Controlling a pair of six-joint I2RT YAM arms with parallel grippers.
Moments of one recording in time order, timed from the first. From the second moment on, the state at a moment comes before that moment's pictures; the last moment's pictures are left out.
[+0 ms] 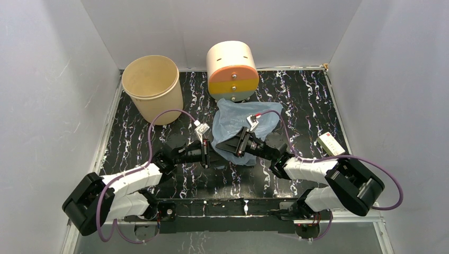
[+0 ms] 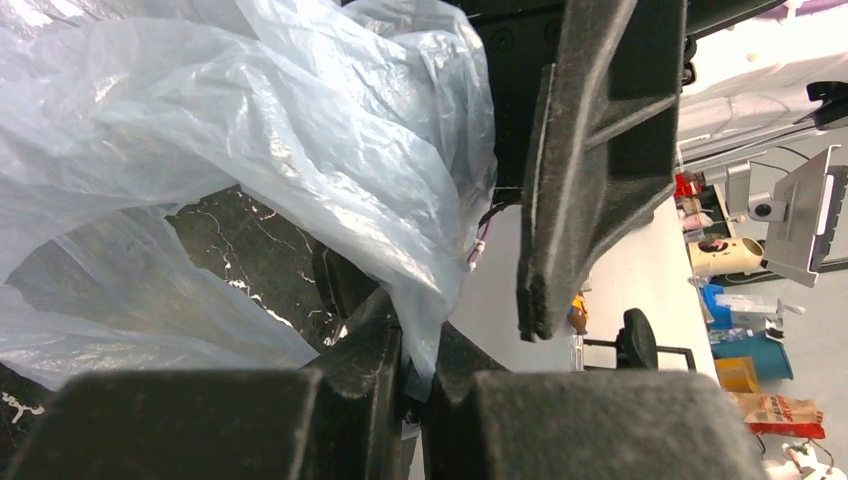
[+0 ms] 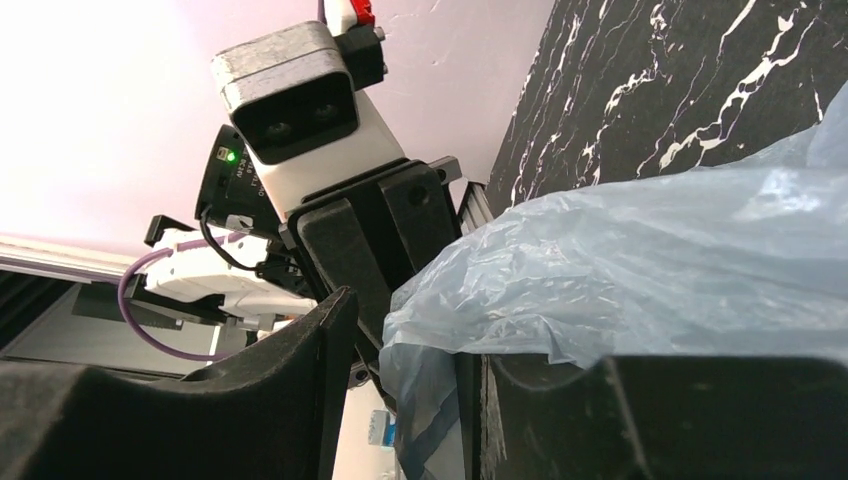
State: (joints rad) left arm -0.73 1.15 0.38 0.55 0.67 -0.83; right arm 0.82 1.32 0.40 0.98 -0.41 1.30
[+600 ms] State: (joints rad) left arm -0.73 1.10 0.34 0.57 0.65 -0.83; right arm 0.77 1.22 0.40 0.84 -0.39 1.29
